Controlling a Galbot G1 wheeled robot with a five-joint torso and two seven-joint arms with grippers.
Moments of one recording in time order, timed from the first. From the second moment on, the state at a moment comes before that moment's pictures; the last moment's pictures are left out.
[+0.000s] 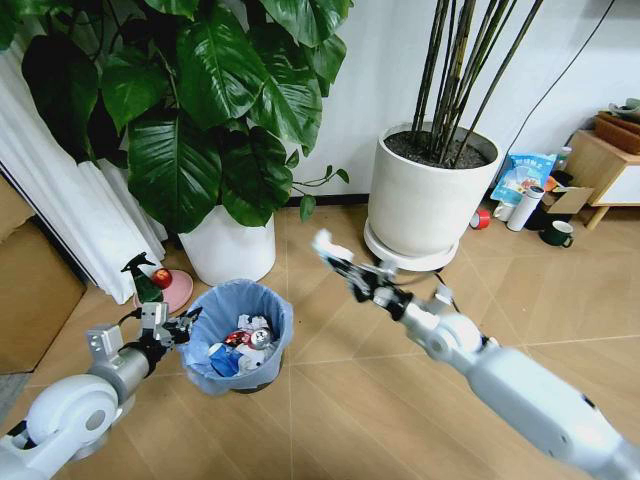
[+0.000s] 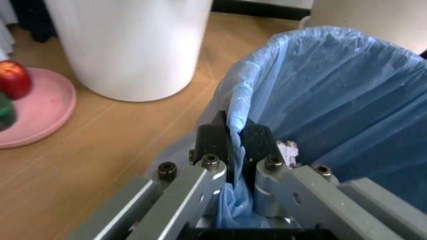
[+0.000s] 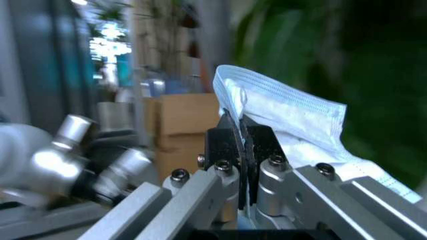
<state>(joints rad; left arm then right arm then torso) 1.36 -0.58 -0.38 -2.00 -1.14 0.21 -0.19 -0.53 0.90 -0.41 1.62 1.03 0.37 -0.61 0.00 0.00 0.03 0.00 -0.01</state>
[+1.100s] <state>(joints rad) 1.22 -0.58 -0.29 -1.99 -1.16 0.21 -0.20 -0.36 0.89 -0.59 1.54 0.91 0.18 -0.67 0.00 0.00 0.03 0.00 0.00</state>
